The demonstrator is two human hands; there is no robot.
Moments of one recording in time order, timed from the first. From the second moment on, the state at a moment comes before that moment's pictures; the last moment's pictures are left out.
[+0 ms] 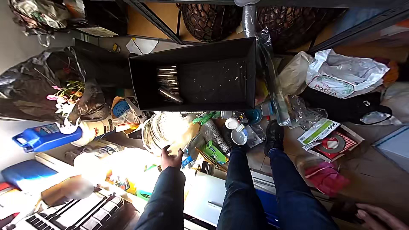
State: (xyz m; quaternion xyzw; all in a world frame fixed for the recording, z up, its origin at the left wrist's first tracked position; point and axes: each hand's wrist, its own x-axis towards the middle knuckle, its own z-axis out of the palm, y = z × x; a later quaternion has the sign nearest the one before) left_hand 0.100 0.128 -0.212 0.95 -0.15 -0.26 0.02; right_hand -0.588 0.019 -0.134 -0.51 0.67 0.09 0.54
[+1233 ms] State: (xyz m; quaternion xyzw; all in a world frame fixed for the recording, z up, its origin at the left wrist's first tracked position) left_hand 0.053 0.165 -0.406 0.79 -0.03 -0.58 0.19; right_hand -0.057 0.018 -0.394 -0.31 0.48 0.28 0.77
